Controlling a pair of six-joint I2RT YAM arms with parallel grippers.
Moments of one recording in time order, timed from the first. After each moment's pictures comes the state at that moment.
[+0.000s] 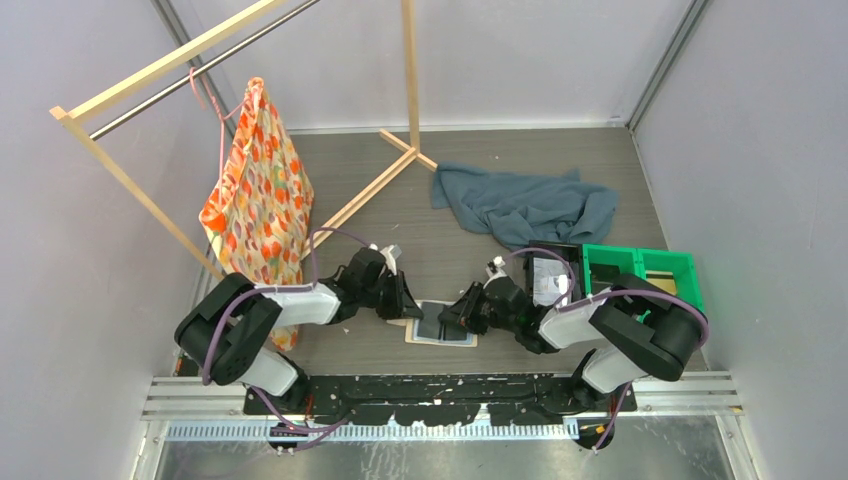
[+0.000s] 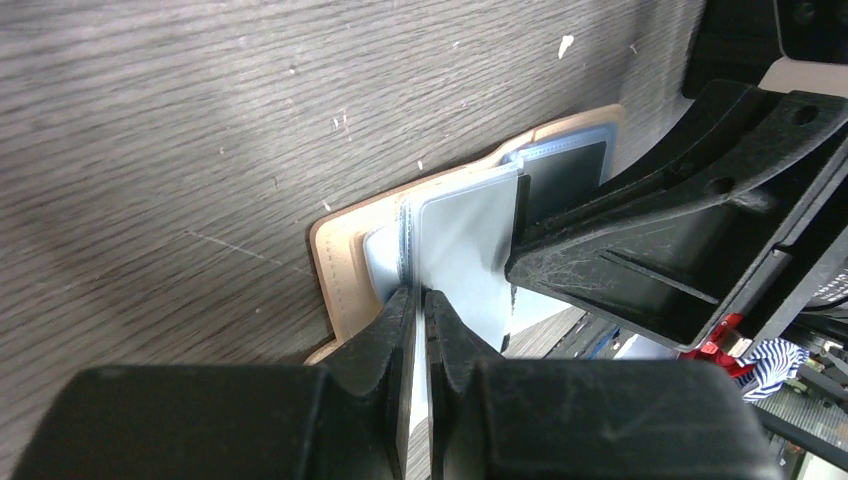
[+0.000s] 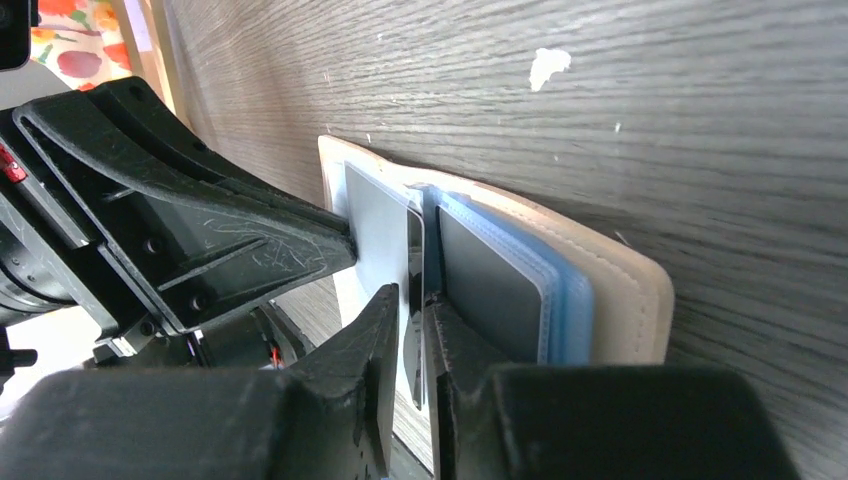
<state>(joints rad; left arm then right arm) -0.68 1.47 0.47 0.20 0.38 -0.83 0.87 1.49 0.27 0.64 -0.11 1.28</state>
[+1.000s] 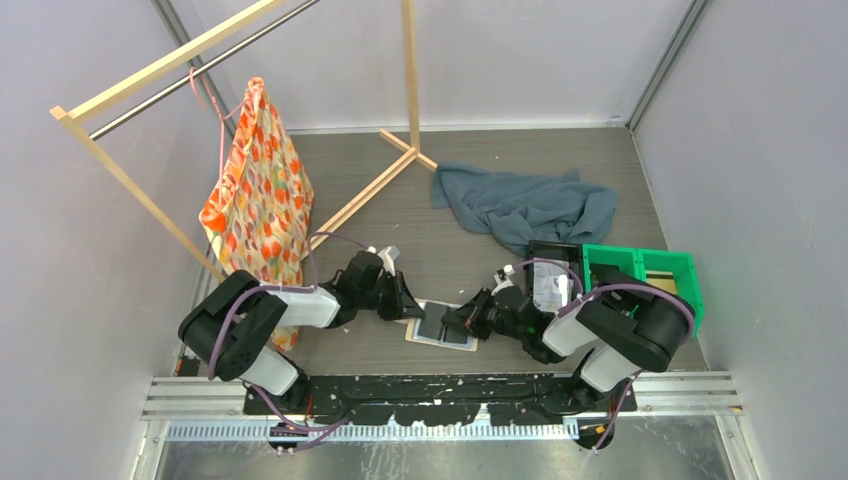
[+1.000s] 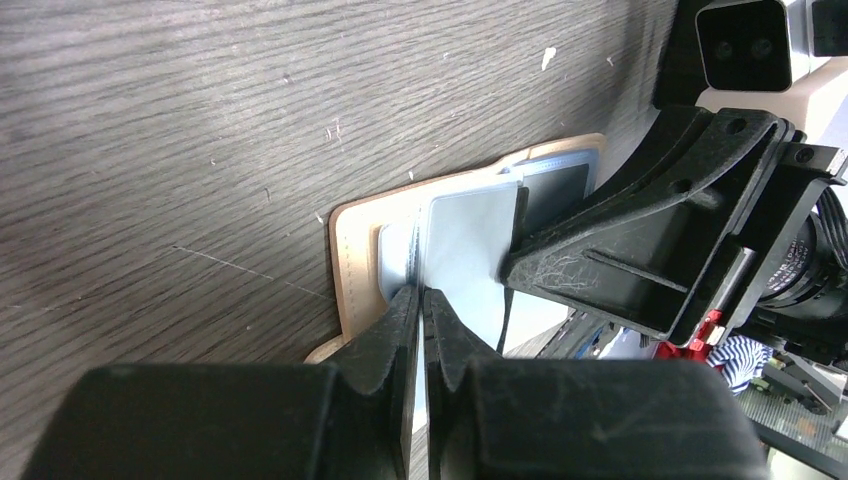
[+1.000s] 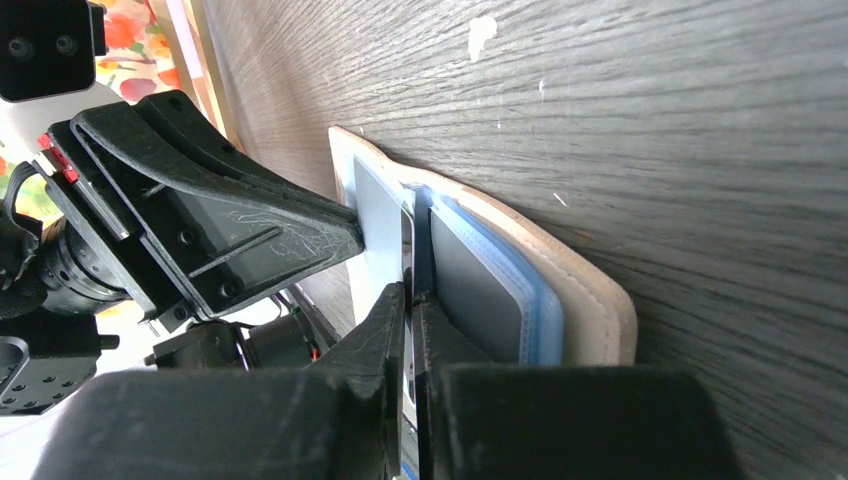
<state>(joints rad) -0.67 1.50 0.43 0.33 0.40 -0.88 0.87 1.56 0.15 0.91 -0.09 1.41</state>
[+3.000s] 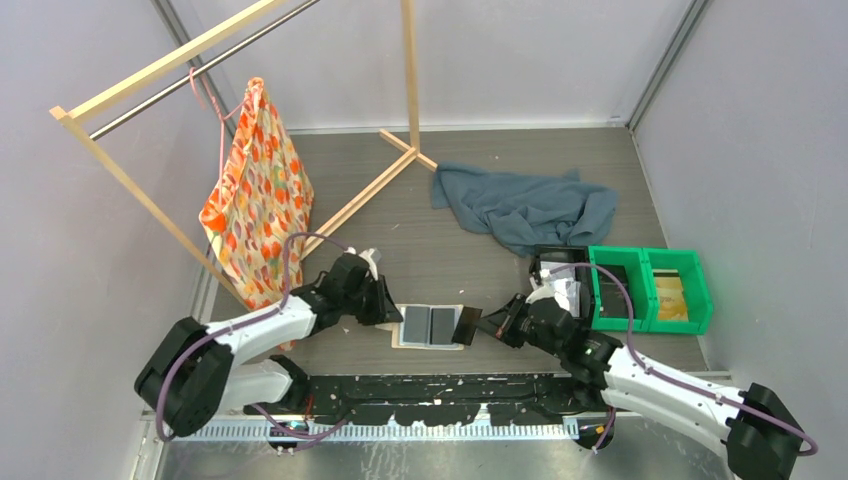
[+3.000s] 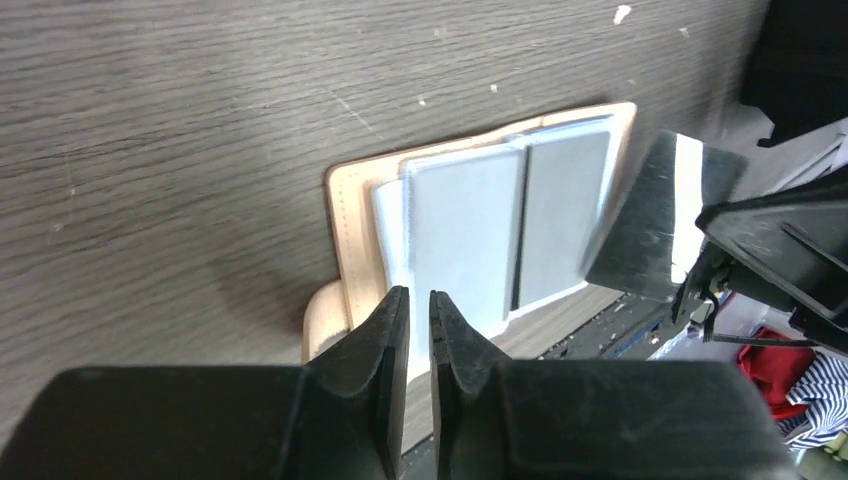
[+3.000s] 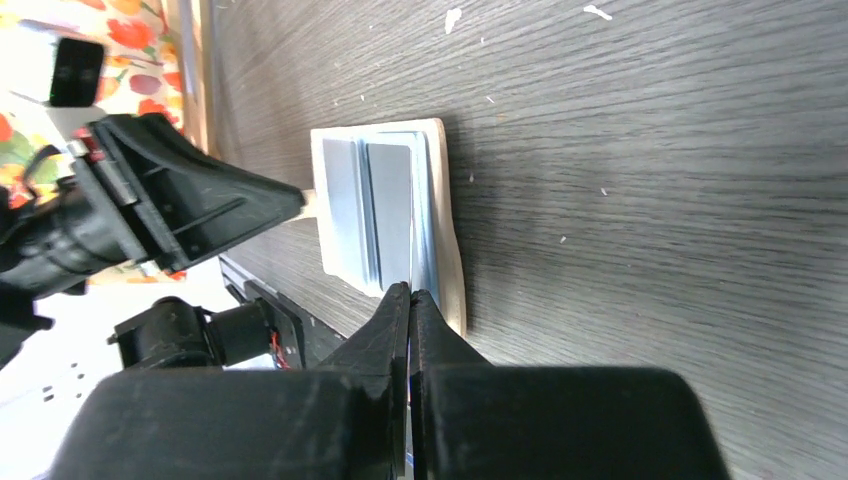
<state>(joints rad) -0.64 1.21 0.42 -0.07 0.28 -0.80 0.87 0.61 0.09 0.01 0.06 1.29</state>
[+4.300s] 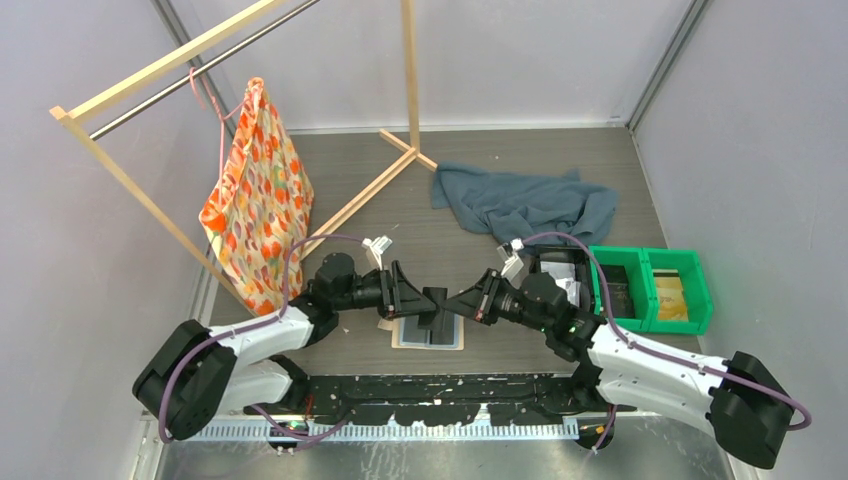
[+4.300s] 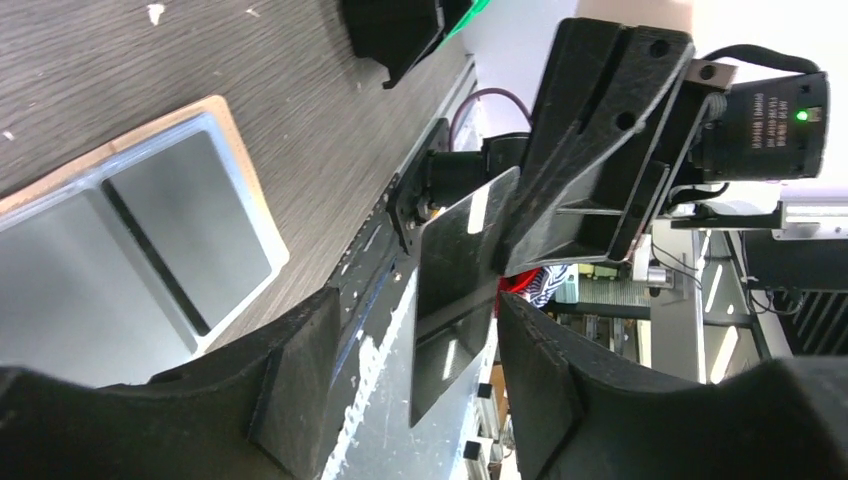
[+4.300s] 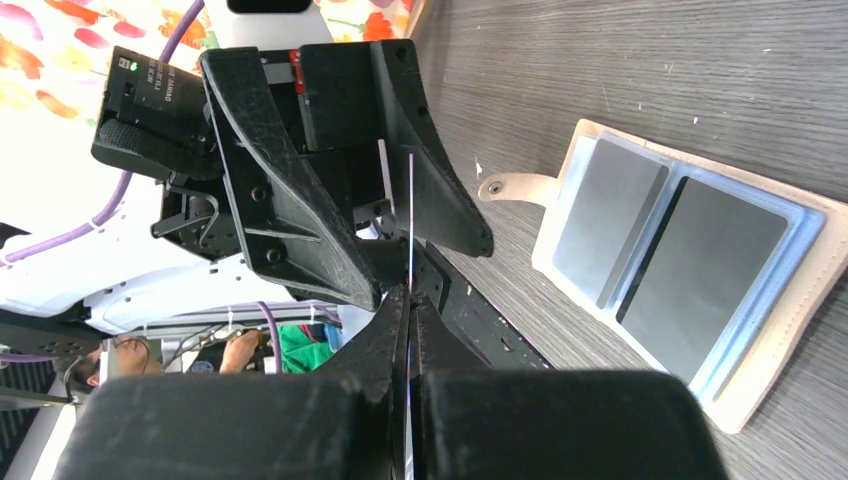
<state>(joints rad) -0.63 1.16 0.32 0.53 0.69 -1.09 0.87 0.86 0.30 0.32 -0.19 1.18</state>
